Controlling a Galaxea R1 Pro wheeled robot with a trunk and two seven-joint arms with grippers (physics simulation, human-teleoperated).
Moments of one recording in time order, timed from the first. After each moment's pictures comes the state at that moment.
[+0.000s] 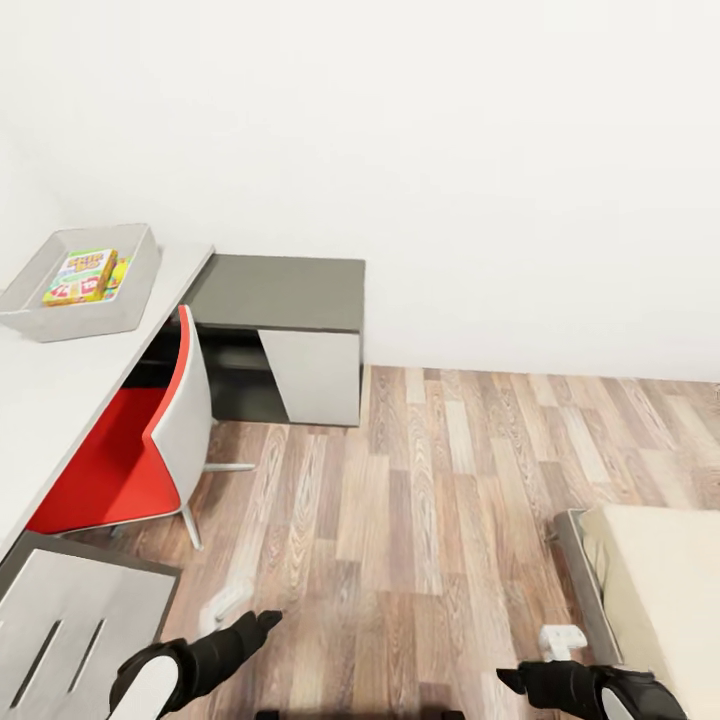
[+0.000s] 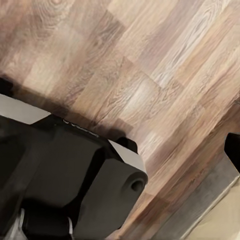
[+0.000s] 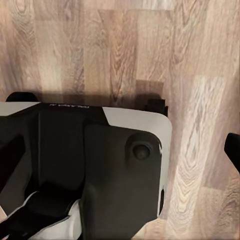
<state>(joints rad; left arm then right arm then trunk) -0.07 0.14 -0.21 -1.51 1.17 0.62 0.58 -0.16 -0.37 0.22 -1.08 -0.47 0.62 0.22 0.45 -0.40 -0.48</state>
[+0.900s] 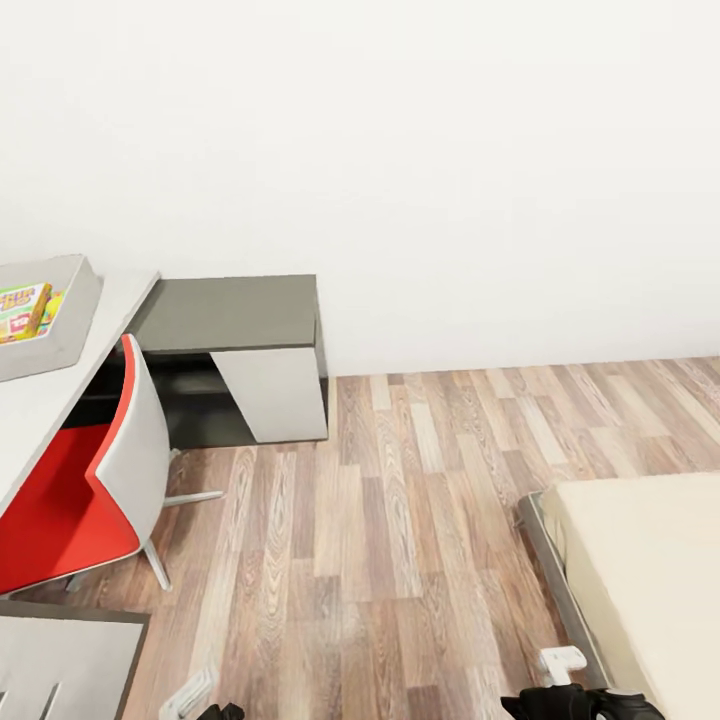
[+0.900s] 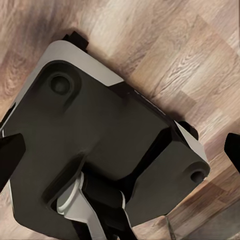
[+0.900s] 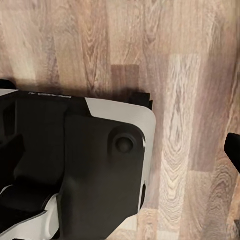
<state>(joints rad) 0.00 0.17 -0.18 -1.19 1.13 0.51 0.49 -0.16 -0.34 0.25 -0.96 -0.37 0.54 0.22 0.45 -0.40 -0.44</state>
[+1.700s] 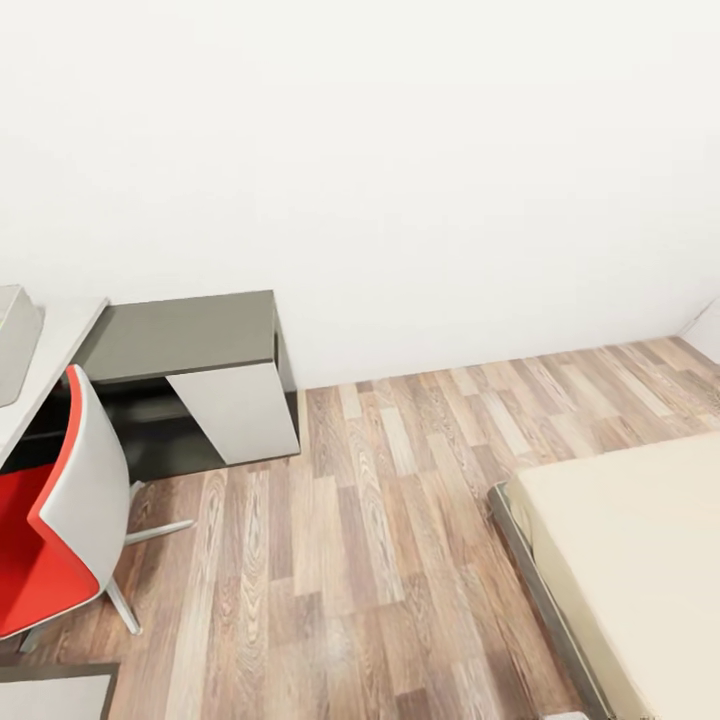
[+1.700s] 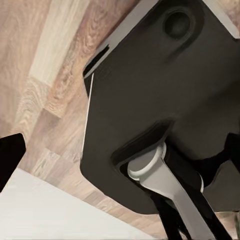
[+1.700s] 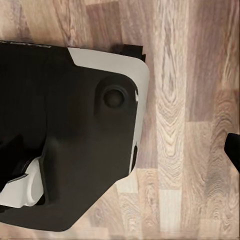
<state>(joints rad) -0.01 0.15 -0.17 -0.71 1.09 0.40 0.40 -0.16 -0.26 0.26 -0.68 -0.25 0.43 0.22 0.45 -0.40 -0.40</state>
